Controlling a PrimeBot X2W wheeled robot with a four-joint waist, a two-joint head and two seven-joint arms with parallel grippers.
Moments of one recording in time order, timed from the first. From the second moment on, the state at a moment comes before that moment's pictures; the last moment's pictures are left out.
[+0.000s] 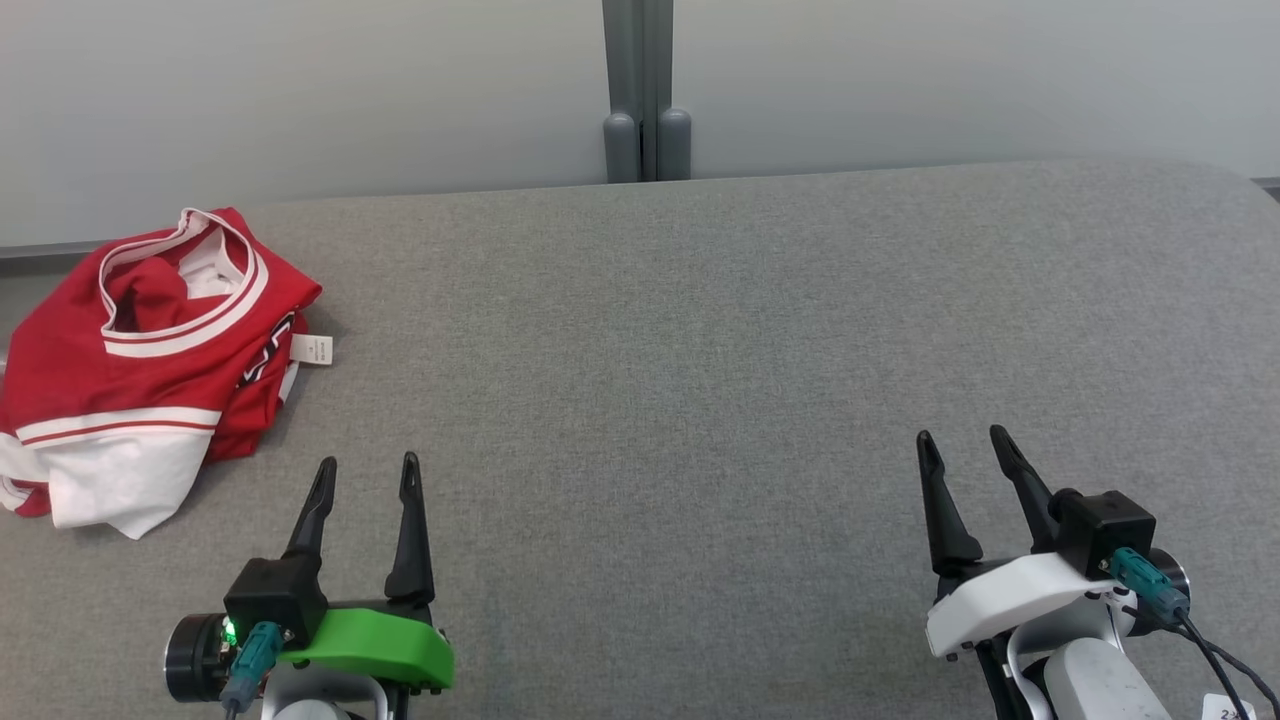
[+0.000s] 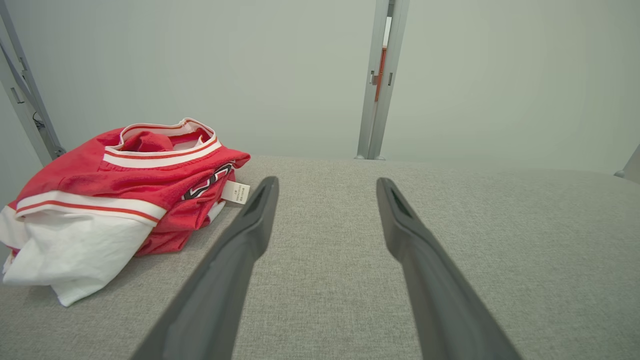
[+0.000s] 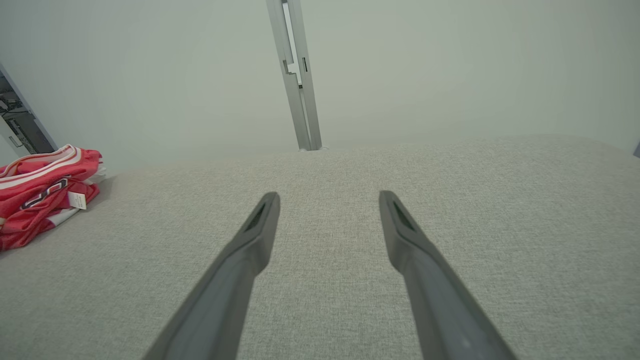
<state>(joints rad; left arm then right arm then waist) -0.06 0.05 -0.12 0.24 -0.20 -0.01 -0.26 -0.11 -0.05 0.07 0.30 0.19 0.13 -0.25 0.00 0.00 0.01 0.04</state>
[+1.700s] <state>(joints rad) -0.13 0.05 -0.05 0.37 -0.20 -0.05 -0.26 -0.12 -0.05 0.11 0.29 0.16 0.13 -0.26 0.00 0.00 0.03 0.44</state>
